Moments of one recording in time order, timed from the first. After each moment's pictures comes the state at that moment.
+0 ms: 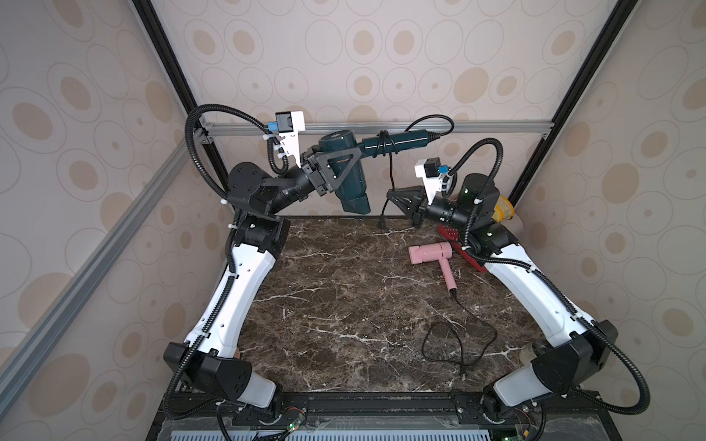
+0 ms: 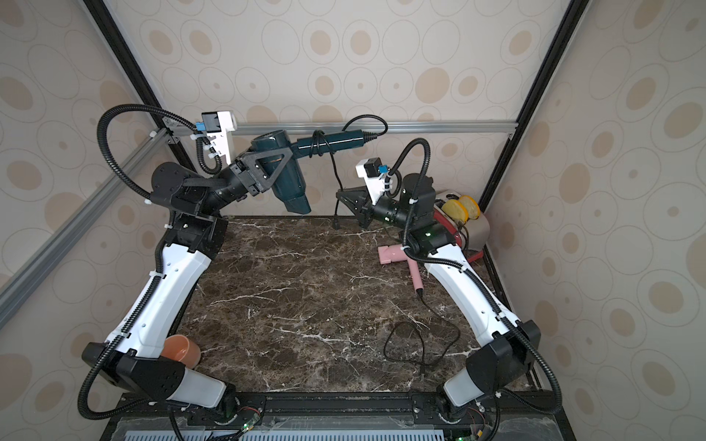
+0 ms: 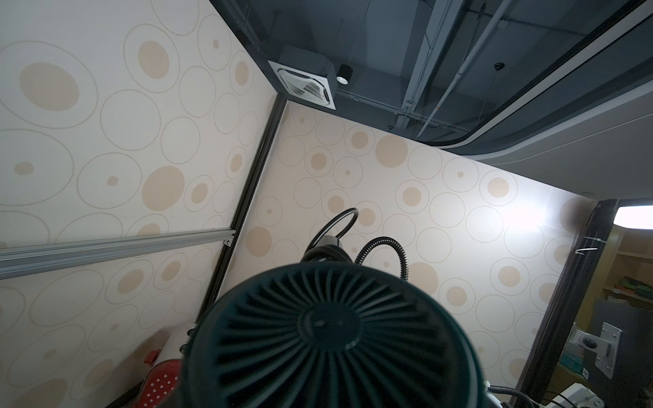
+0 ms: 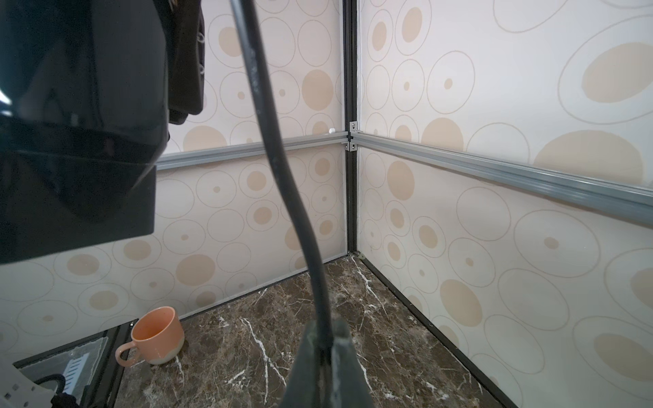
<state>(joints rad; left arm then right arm) -0.29 1.48 1.76 0.37 0.81 -0.89 0.54 1.54 1.63 -0.06 -0.67 0.04</state>
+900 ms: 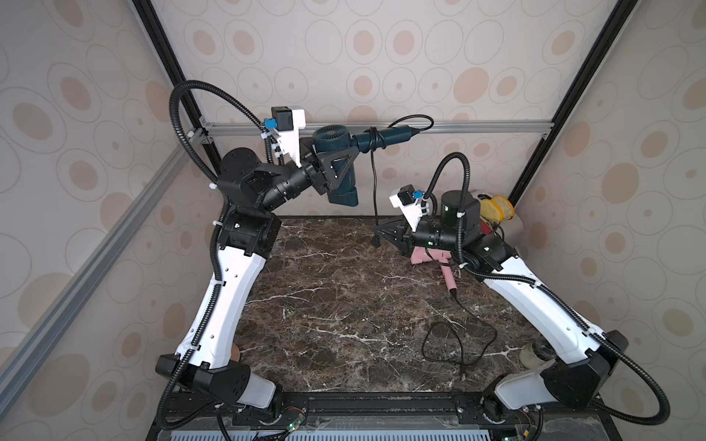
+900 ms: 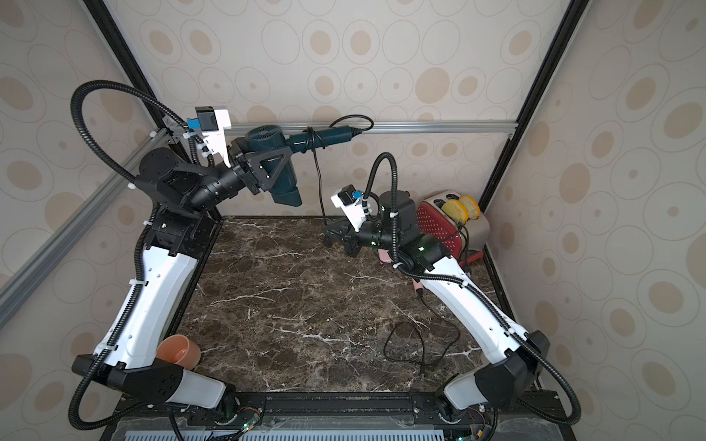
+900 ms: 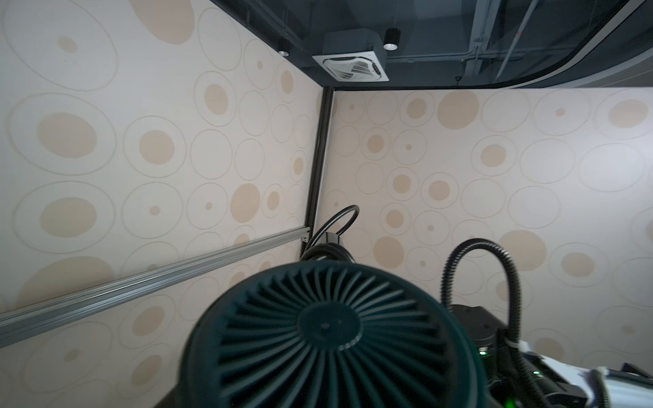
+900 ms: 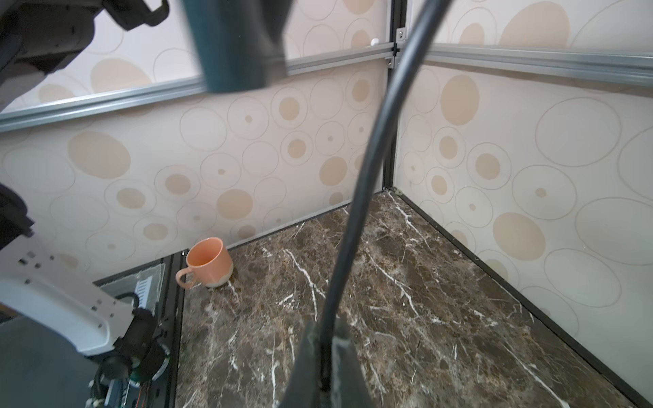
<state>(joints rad) -0.28 1.46 1.90 -0.09 0.67 -0.33 0.72 1.41 1.58 -0.41 -0.56 -0.08</state>
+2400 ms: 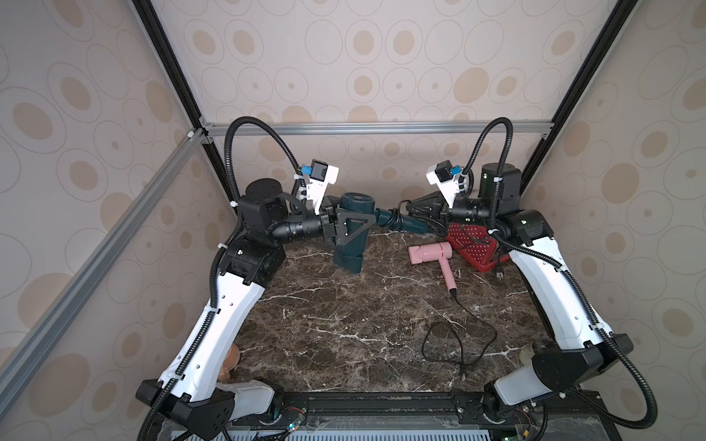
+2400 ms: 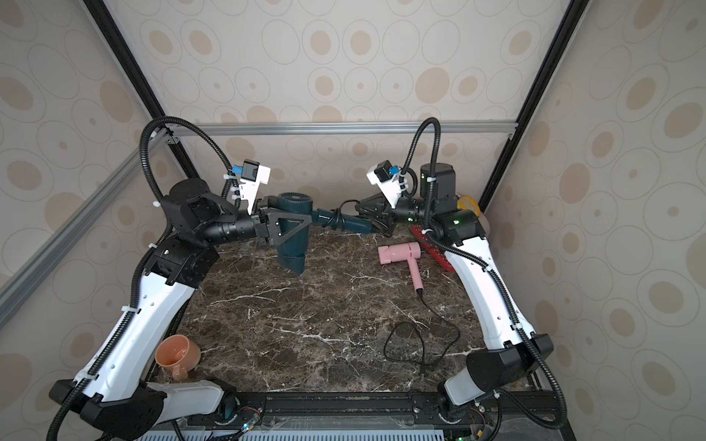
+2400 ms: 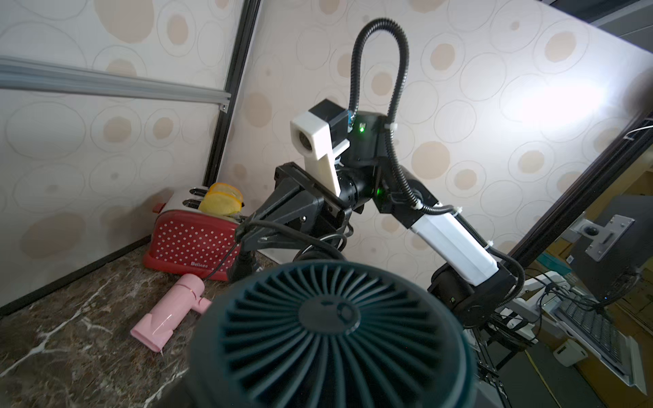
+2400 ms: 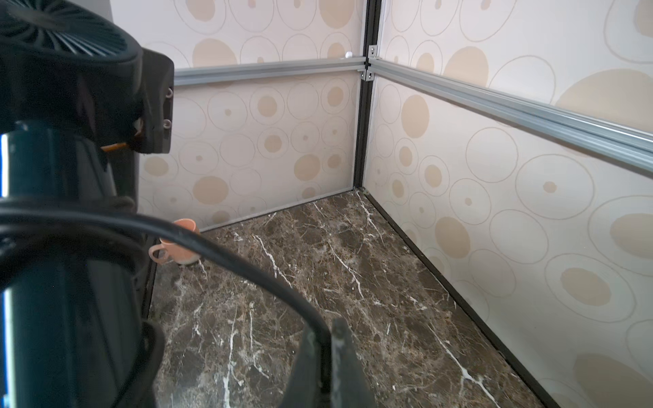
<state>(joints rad) -0.40 1.29 1.63 -0.26 0.93 -0.48 0.41 1.52 1.81 -0.59 -0.84 -0.24</state>
